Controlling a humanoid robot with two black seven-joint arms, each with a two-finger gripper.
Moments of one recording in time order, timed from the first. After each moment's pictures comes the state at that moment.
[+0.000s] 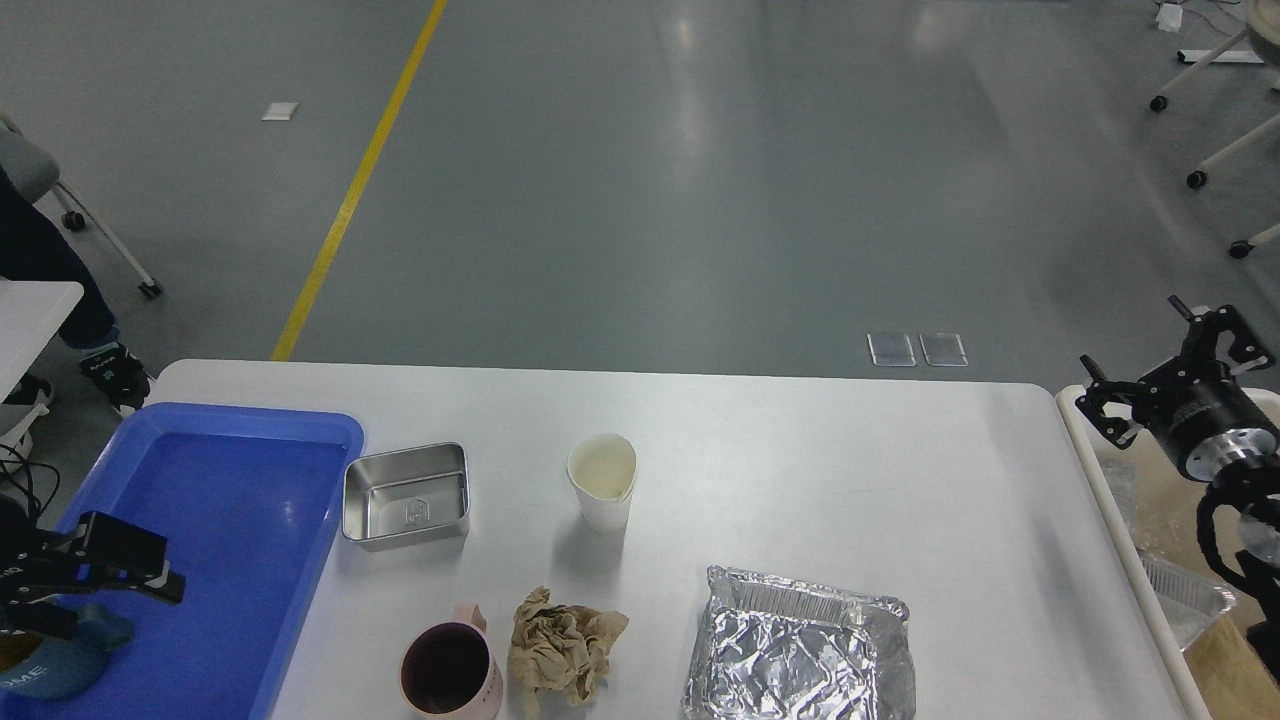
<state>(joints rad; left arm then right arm) -1.29 1.23 0.29 -1.53 0.68 -0.93 0.27 0.37 -0.46 1.43 0.79 -0.15 0.33 -0.03</state>
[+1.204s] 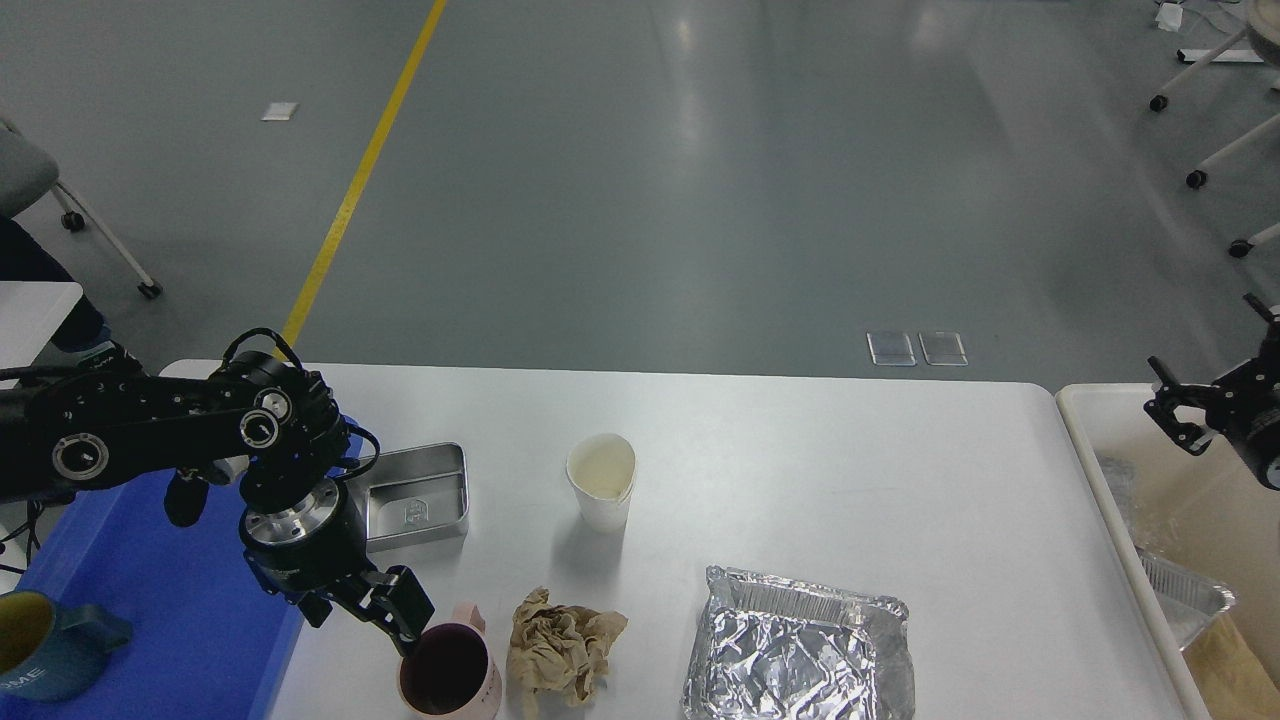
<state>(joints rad) -1.30 0.54 0.34 -1.35 0.68 -0.96 0.46 0.33 -0.56 1.44 0.79 -0.14 0.38 -0.03</state>
